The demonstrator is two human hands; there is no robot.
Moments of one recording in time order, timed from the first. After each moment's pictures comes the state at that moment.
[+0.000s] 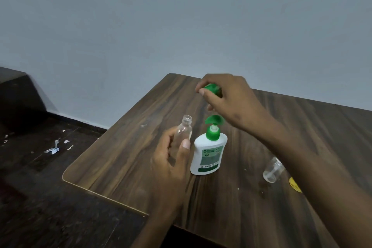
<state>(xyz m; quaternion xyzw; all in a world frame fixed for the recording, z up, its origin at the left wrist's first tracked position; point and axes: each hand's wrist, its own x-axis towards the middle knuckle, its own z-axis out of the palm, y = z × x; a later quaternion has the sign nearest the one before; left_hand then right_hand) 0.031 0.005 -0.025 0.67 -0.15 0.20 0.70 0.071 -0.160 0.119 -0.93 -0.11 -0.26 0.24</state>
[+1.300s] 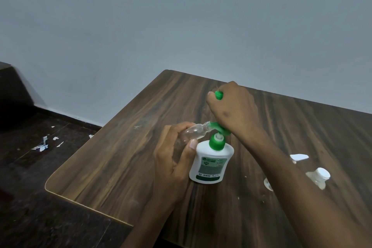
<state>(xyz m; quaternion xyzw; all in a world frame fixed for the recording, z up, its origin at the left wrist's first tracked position) 0.066 -0.003 -0.018 0.68 -0.24 0.21 0.66 0.108 -0.162 0.088 -0.93 0.14 -0.27 0.19</state>
